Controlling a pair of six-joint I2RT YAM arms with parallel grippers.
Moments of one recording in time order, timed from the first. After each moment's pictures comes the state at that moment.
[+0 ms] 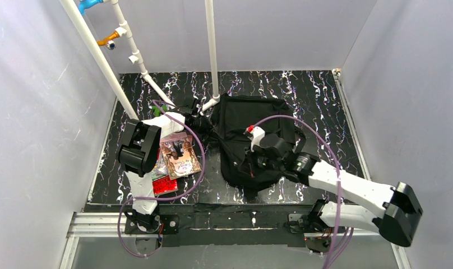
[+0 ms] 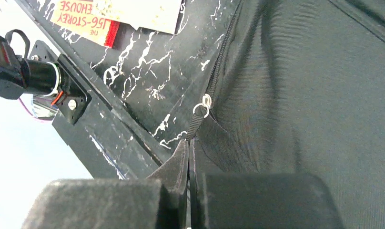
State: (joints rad) left arm -0.36 1.93 1.21 -0.34 0.50 -1.01; right arm 0.97 1.12 0.76 -0.28 -0.13 0.46
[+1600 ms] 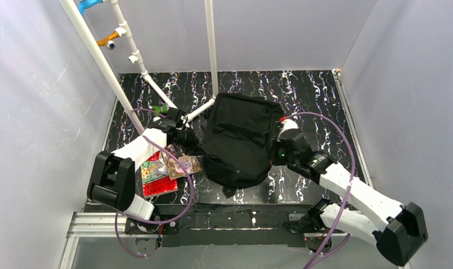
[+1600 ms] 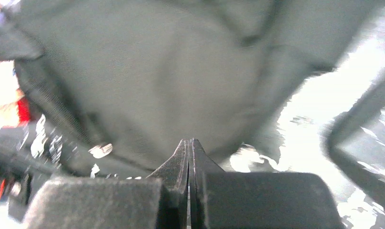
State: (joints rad) left arm -0.34 1.51 0.92 -0.52 0.45 -0.93; right arm 0.75 1.00 0.68 -0.39 0.05 0.54
